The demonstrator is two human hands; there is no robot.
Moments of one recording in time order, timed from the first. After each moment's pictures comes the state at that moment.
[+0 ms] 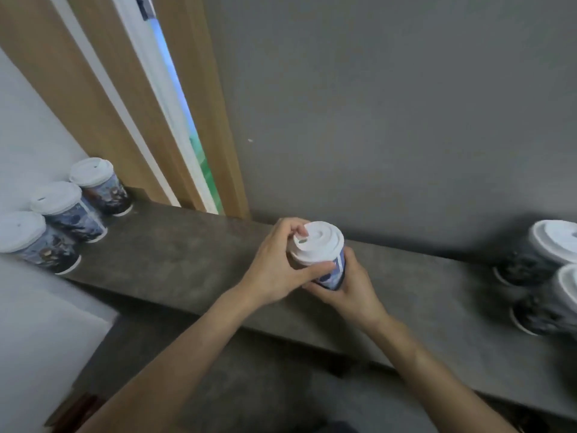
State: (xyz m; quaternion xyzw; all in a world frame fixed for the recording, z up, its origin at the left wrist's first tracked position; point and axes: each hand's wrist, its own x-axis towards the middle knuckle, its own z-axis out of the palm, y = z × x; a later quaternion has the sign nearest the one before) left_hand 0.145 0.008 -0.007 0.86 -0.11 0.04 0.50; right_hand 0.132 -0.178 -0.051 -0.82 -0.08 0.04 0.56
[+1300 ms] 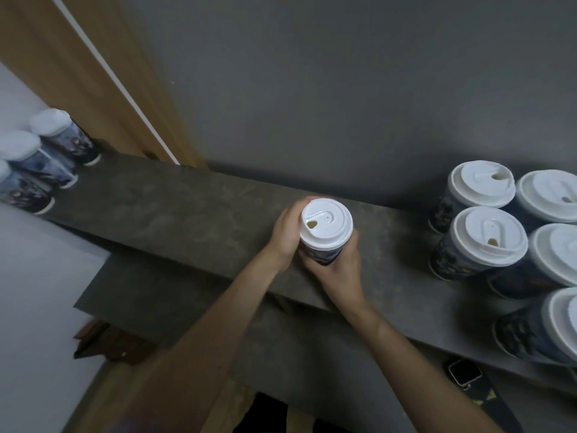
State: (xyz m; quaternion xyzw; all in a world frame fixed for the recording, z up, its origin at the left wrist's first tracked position) left_hand 0.130 -0.215 -0.035 0.67 0.13 -0.02 0.73; right_hand 0.096 -0.324 -0.122 -0.77 0.01 -0.06 0.64
